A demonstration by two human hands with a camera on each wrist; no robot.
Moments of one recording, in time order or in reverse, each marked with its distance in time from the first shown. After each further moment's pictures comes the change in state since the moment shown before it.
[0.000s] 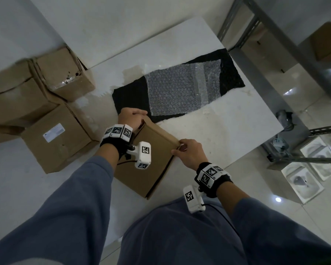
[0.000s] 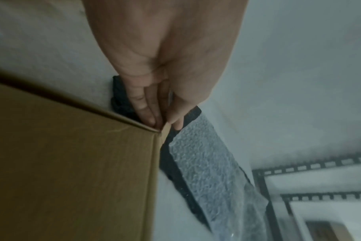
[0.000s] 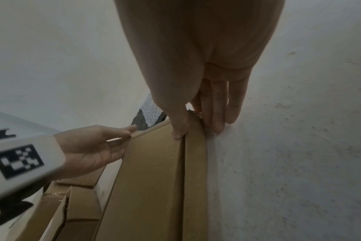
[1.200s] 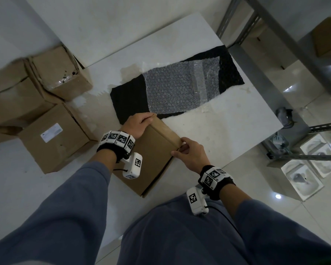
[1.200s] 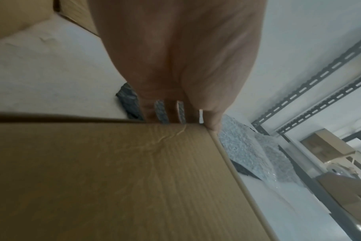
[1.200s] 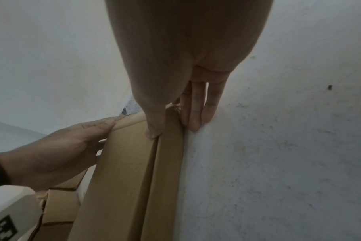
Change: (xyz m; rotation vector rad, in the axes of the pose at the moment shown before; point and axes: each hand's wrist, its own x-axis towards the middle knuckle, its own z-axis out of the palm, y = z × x) left_hand -0.015 -0.003 0.002 0.422 -0.359 0.353; right_hand -0.004 0.018 -0.003 0.086 -0.027 -0.042
